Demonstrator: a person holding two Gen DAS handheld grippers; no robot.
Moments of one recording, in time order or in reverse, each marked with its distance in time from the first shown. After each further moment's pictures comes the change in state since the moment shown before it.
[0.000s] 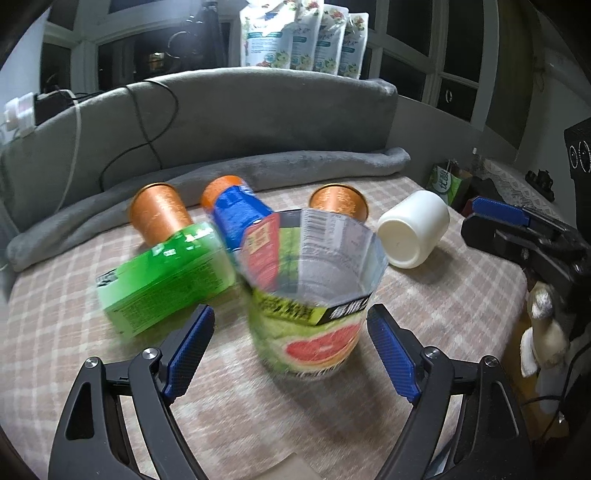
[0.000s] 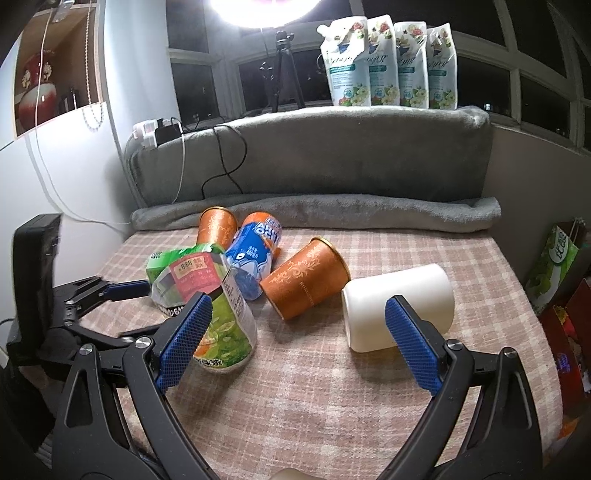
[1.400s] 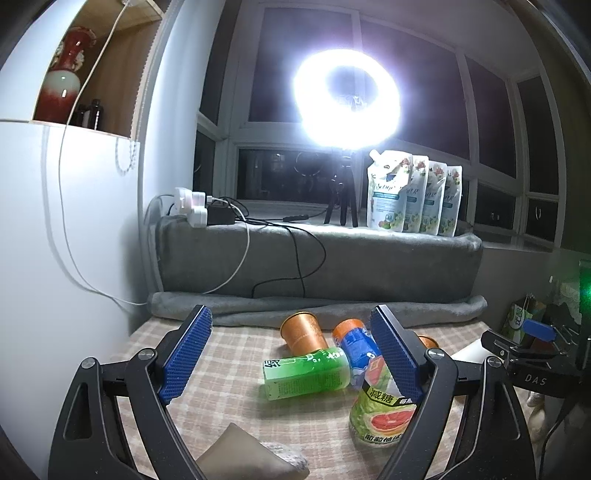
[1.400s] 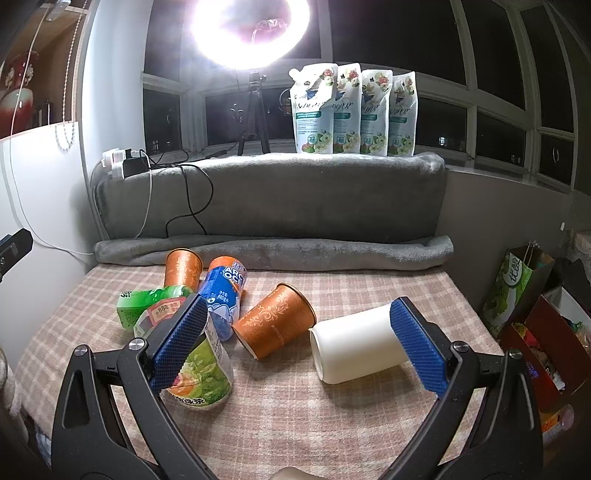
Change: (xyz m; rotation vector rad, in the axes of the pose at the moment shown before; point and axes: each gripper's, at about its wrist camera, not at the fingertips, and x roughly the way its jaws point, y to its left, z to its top) left arm -0.139 0.015 -0.001 -0.204 -0.516 0.419; right arm -0.020 0.019 0.015 -0.008 -0.138 -0.198
